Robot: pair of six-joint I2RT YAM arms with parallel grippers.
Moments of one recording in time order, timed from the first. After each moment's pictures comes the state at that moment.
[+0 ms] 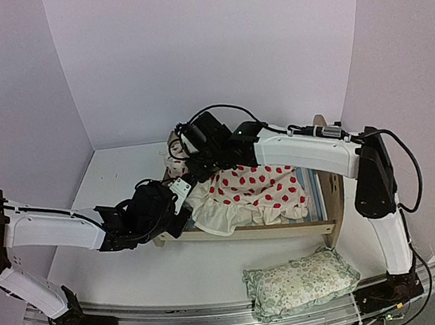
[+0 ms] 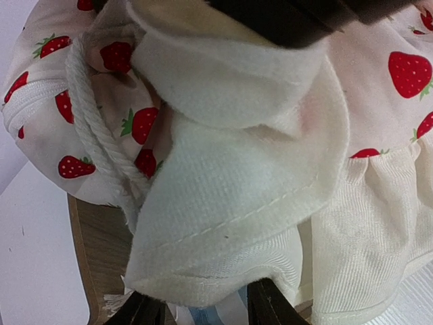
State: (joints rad) left arm -1.00 1.48 0.78 0.10 -0.42 0.06; right arm 0.99 2.17 2.02 -0.58 0.41 0.07
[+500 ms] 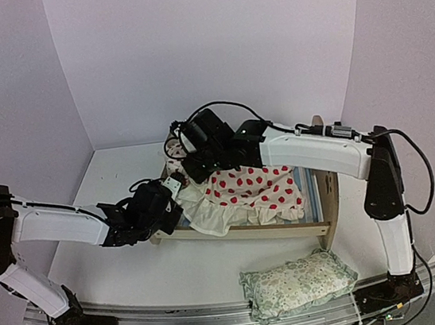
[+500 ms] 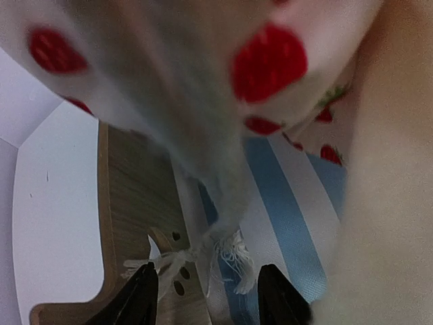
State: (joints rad) left arm -0.94 1.53 0.78 0.05 -0.53 -0.01; right arm 1.02 2.11 1.98 -0.56 0.39 0.07
